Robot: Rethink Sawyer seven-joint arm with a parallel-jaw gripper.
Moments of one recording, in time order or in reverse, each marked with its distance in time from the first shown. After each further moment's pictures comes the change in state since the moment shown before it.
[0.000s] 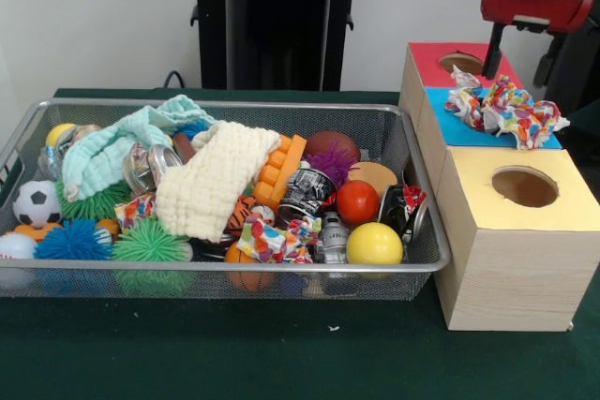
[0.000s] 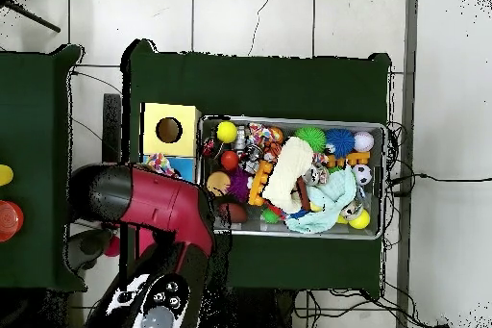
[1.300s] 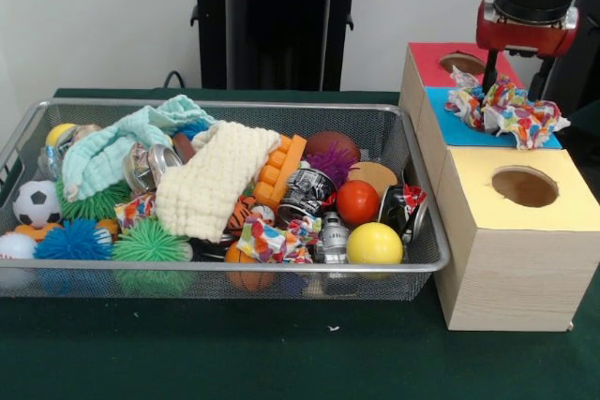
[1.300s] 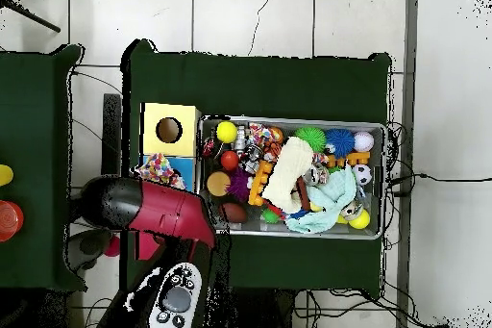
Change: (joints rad) arm -0.062 0.001 0.142 0.109 0.002 -0.041 0.000
